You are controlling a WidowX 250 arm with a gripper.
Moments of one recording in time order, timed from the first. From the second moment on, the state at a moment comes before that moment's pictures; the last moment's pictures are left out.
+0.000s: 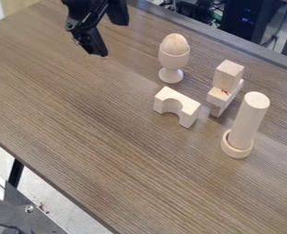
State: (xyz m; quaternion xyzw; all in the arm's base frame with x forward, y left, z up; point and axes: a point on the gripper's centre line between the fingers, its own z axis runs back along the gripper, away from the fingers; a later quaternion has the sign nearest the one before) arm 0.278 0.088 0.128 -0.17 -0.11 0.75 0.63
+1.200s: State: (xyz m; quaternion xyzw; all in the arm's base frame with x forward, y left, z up) arm 0.313 0.009 0.134 -0.09 -0.08 0.43 0.89
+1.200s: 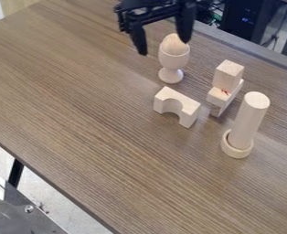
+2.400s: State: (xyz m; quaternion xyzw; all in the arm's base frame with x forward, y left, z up) arm 0.292 -0.115 0.152 -0.09 -0.10 0.24 0.96
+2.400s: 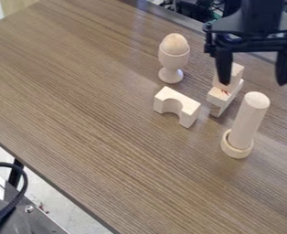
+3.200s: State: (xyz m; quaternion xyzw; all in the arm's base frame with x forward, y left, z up) arm 0.303 -0.132 0.125 -0.11 -0.07 0.22 0.97
